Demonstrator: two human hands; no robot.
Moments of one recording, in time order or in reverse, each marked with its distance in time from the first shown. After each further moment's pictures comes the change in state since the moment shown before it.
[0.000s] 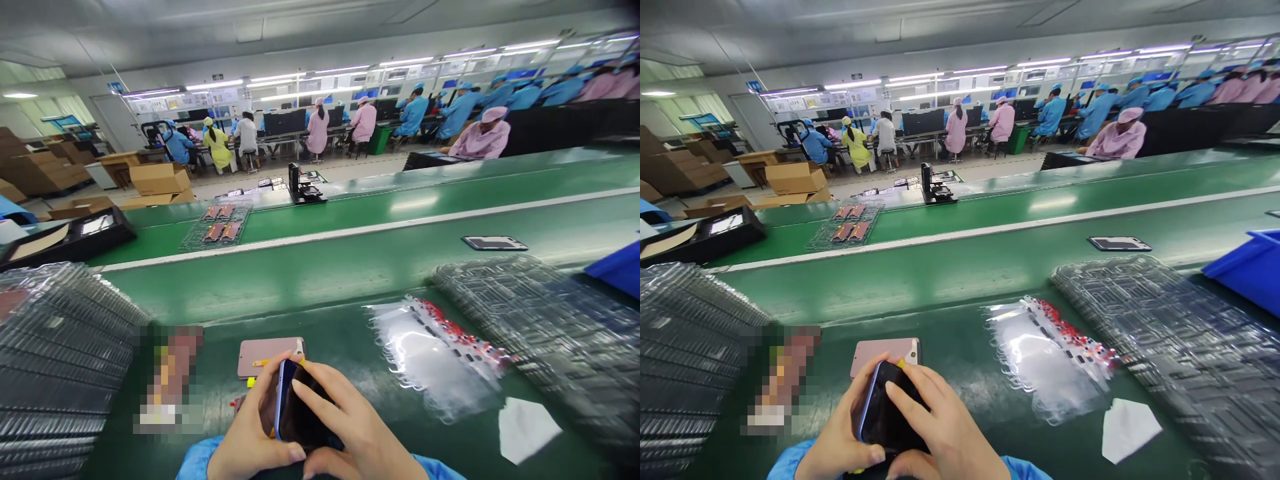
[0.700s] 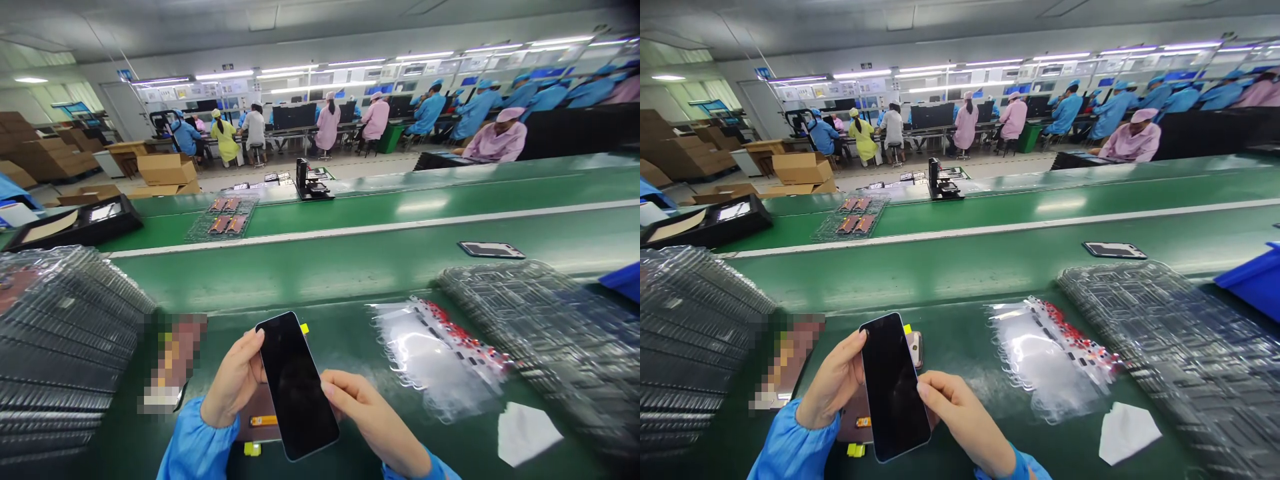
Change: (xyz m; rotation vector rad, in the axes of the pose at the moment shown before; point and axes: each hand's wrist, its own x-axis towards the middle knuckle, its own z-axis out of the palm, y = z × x) left_hand 0.035 0.034 -0.016 -0.281 0.371 -0.279; right_hand 0.003 0.008 0.002 1.056 -0.106 0.787
